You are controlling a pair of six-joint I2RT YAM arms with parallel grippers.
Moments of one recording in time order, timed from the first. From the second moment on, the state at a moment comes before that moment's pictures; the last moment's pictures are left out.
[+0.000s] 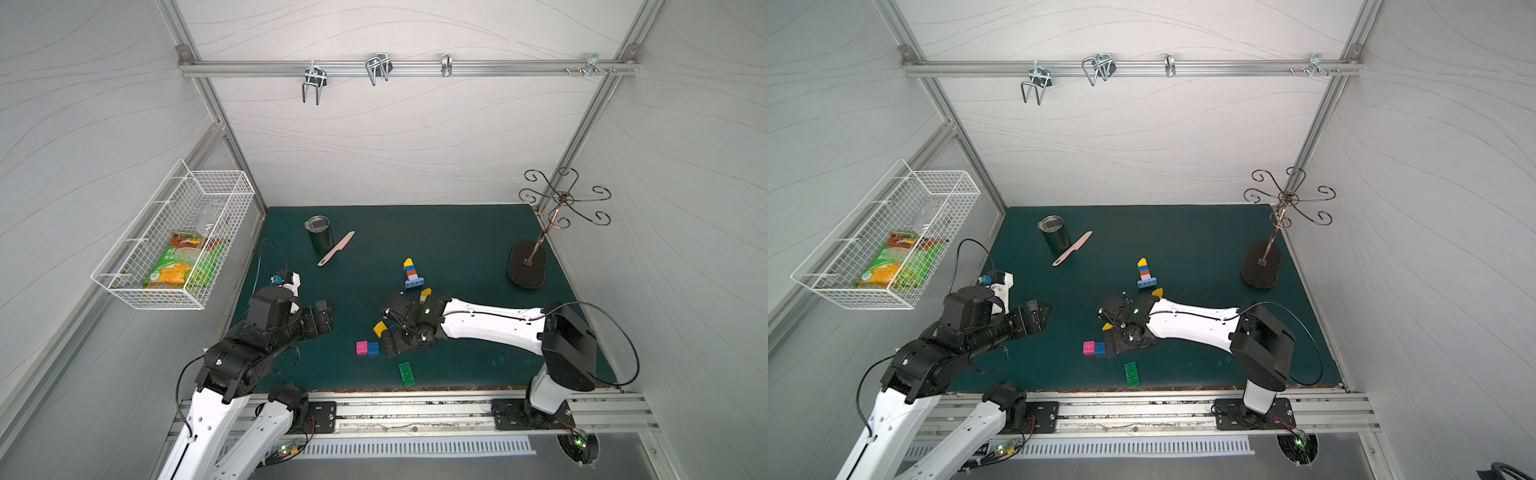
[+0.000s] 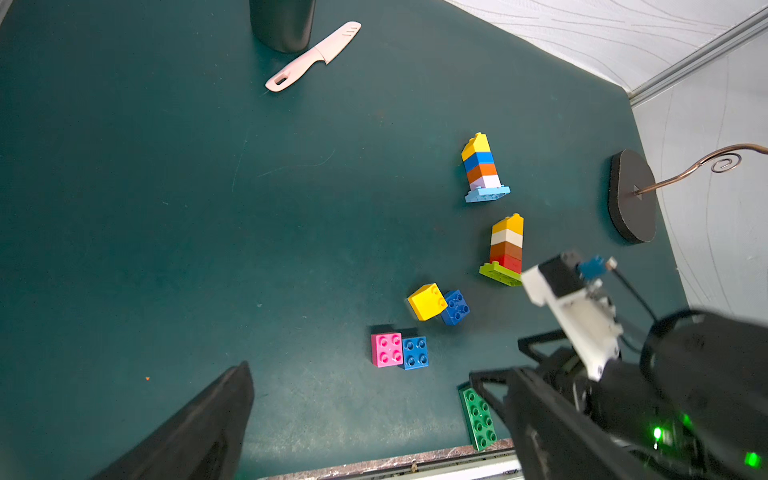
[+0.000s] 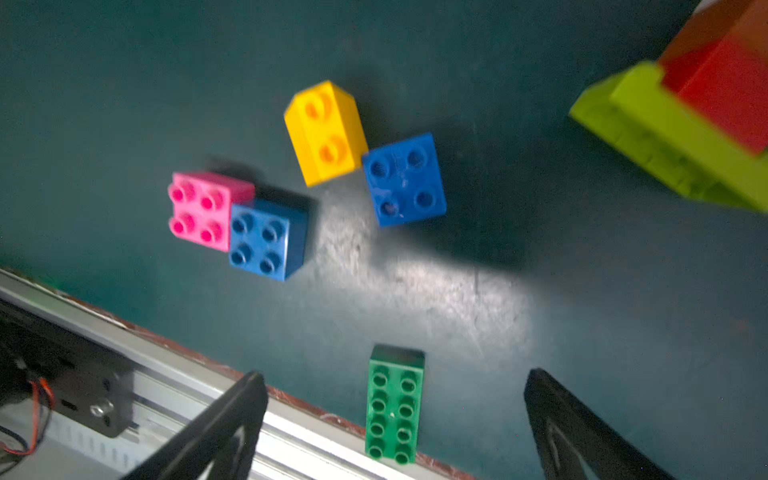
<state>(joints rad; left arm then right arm) -0.32 0.63 0.97 -1.11 -0.01 -0.52 1.24 1.72 1.22 -0.83 0.02 0.84</state>
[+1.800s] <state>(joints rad) -0.32 0.65 0.96 -1.11 -0.02 -0.53 1.14 1.70 0.99 -0.57 -0.11 1.10</state>
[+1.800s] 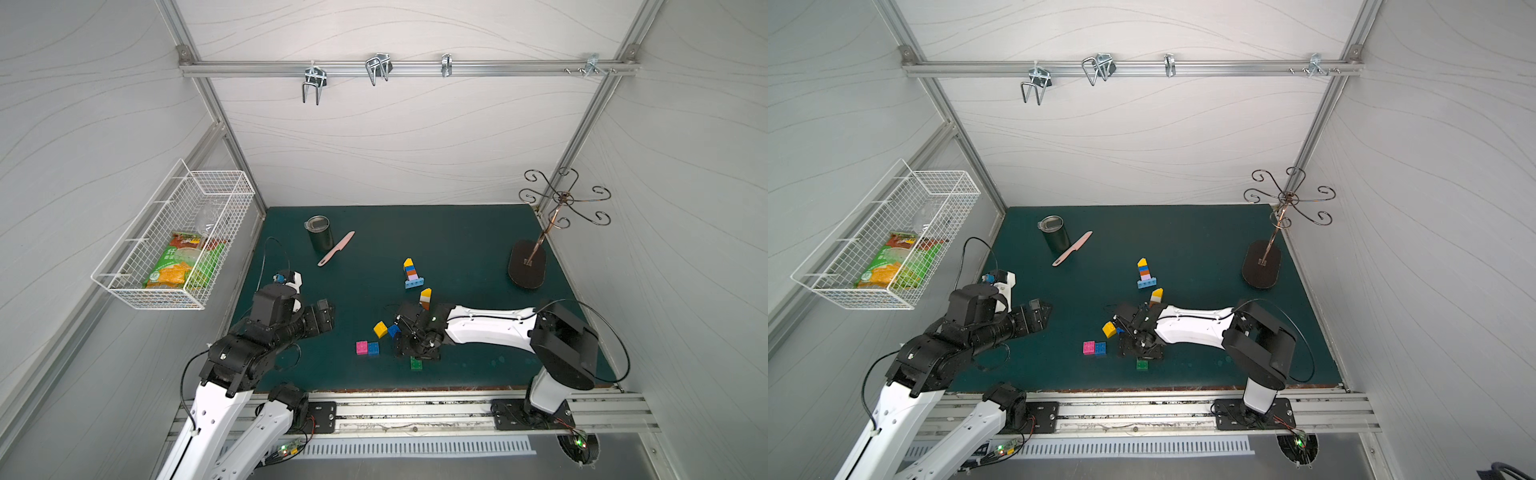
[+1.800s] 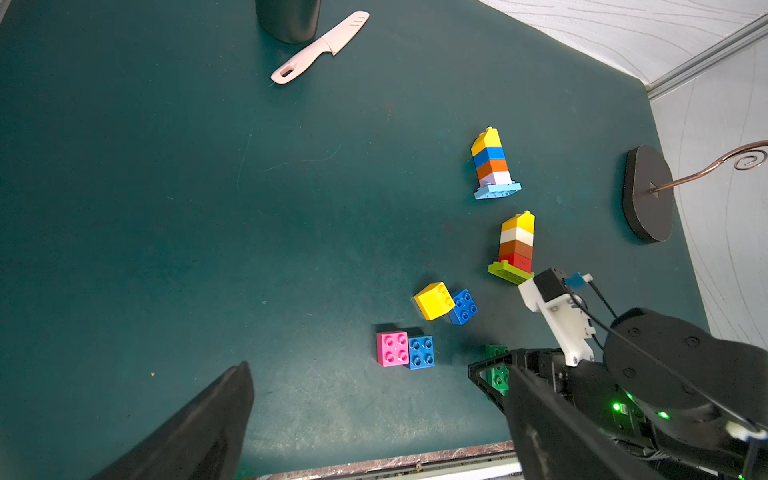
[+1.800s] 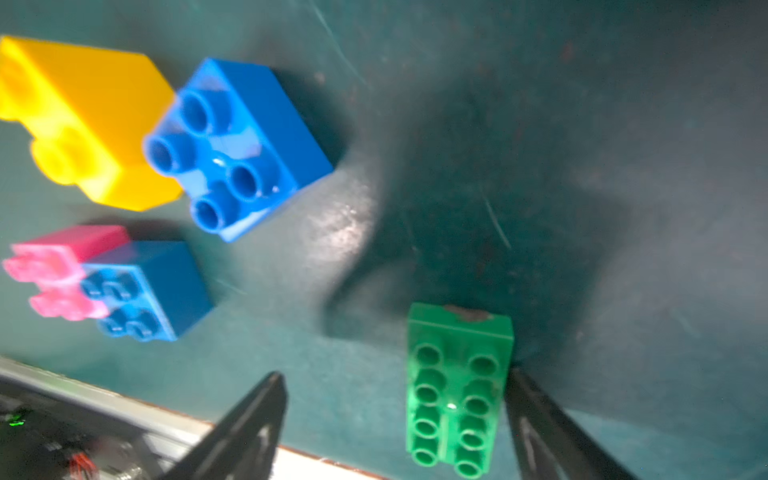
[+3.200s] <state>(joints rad) -0.32 0.65 0.96 -1.11 -0.03 -0.53 1.24 1.82 1.27 -0.87 0.07 0.73</state>
